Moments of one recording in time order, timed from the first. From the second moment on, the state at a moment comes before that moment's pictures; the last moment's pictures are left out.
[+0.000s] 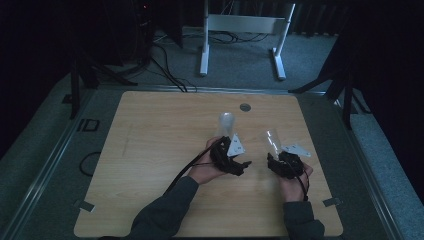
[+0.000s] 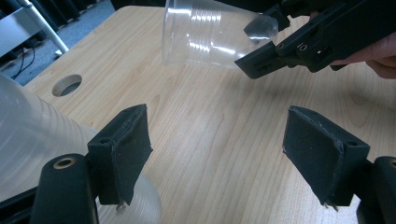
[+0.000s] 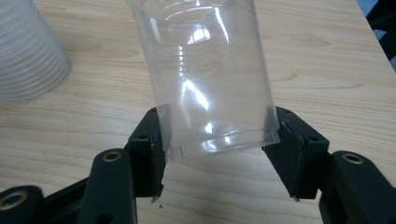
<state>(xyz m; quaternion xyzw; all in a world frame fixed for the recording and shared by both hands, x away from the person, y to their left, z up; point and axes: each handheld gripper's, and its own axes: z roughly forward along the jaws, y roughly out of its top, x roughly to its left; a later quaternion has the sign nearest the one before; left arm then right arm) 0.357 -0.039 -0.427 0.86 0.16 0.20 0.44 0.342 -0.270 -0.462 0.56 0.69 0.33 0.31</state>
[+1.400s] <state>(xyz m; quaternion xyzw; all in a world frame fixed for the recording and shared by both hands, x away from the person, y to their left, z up) 0.367 -0.049 -0.422 0.85 0.20 0.17 0.47 0.324 -0.265 -0.451 0.53 0.65 0.39 0.38</state>
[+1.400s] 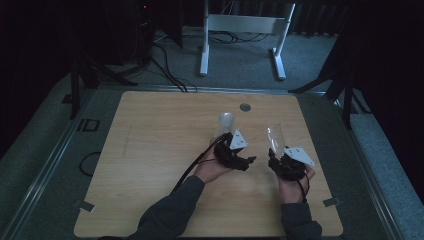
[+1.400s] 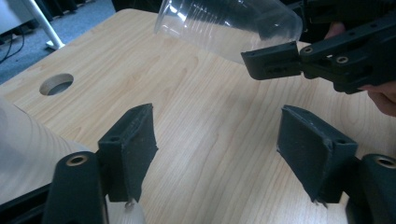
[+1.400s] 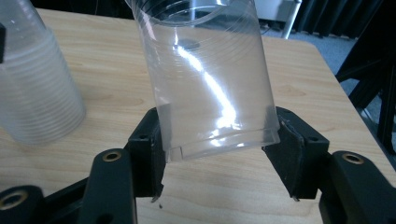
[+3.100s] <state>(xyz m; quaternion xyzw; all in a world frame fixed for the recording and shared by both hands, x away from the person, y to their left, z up) 0.386 -0.059 -0.406 0.83 0.24 0.12 0.50 0.308 -0.262 -0.439 0.50 0.62 0.44 0.41</state>
